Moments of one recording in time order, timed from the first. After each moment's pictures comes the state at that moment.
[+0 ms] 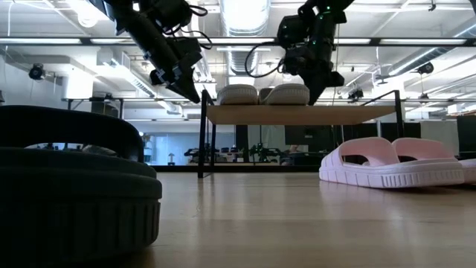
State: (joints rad) left arm 0.38 1.34 1.01 -0.38 -0.24 -0.09; right arm -0.54 1.71 1.59 -1.22 -0.10 0.24
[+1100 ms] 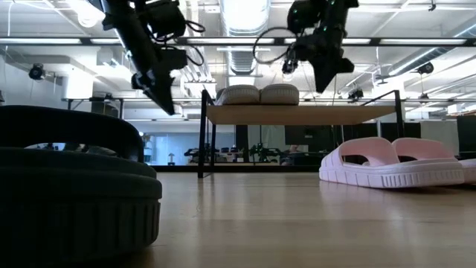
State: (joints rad) left arm 0.38 1.31 1.01 -0.68 -0.16 -0.13; right arm -0.54 1.61 1.59 -1.29 -0.03 0.24
